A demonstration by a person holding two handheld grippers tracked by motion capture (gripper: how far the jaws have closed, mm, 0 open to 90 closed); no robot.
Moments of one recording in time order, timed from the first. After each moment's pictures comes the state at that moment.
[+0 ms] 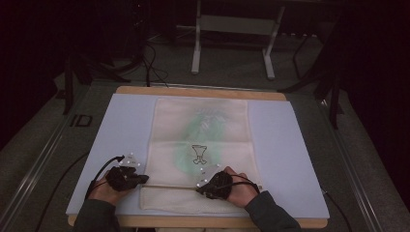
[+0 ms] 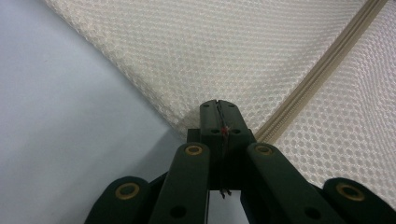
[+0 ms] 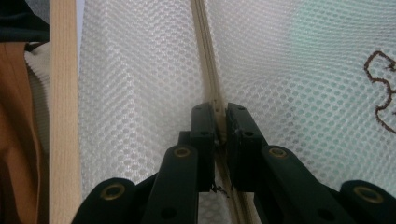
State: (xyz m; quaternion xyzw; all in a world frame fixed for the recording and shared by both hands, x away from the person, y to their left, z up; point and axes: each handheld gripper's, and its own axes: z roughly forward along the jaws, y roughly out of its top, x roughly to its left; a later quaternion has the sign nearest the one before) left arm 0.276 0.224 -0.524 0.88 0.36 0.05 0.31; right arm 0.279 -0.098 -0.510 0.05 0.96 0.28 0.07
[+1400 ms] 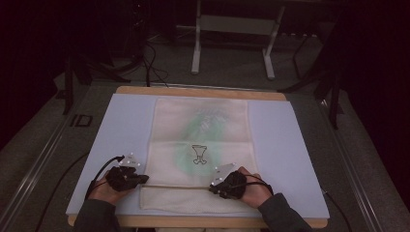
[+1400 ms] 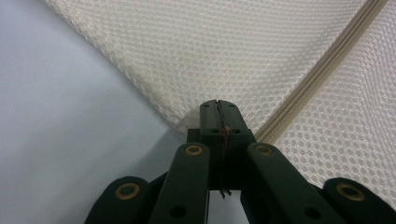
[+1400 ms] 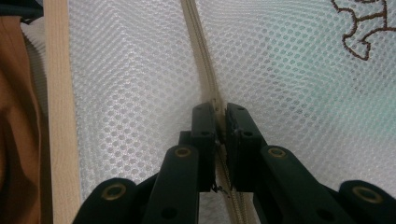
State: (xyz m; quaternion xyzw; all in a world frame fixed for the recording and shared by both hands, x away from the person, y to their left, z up) left arm 0.276 0.225 -0.524 0.88 0.36 0.05 0.31; right arm 0.281 -0.136 -0.508 0.08 0.96 0.27 0.06
